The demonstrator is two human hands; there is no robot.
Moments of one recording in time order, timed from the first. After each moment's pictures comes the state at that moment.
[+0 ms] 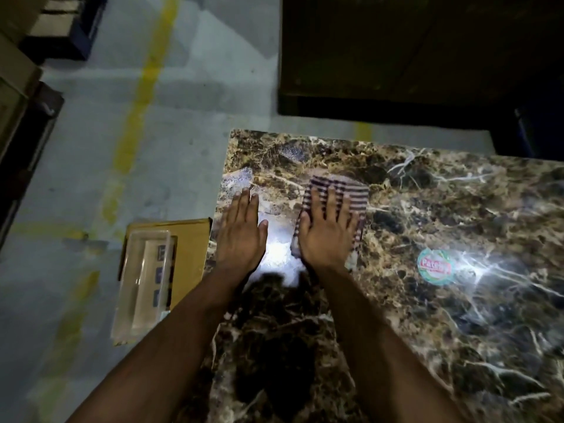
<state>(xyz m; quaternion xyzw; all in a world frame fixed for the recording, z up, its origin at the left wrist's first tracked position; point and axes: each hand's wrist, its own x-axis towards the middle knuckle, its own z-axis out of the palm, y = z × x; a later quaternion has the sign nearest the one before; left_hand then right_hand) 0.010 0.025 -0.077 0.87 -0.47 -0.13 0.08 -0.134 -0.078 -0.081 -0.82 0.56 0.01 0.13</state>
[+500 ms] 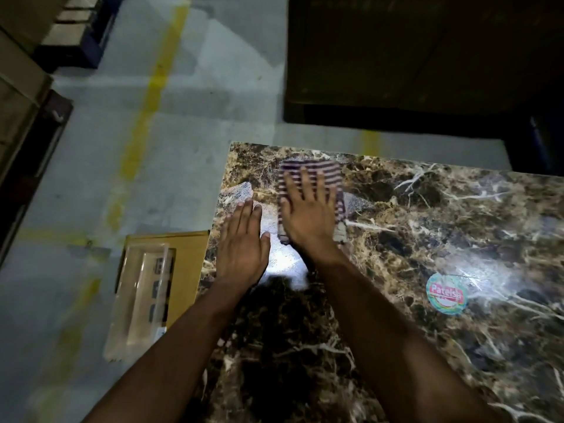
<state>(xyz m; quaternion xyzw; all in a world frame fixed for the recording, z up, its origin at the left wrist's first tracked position) 0.013 0.005 -0.078 0.87 -0.47 -0.12 0.09 -0.071 -0.139 -0.075 -0.88 0.45 0.03 0.15</state>
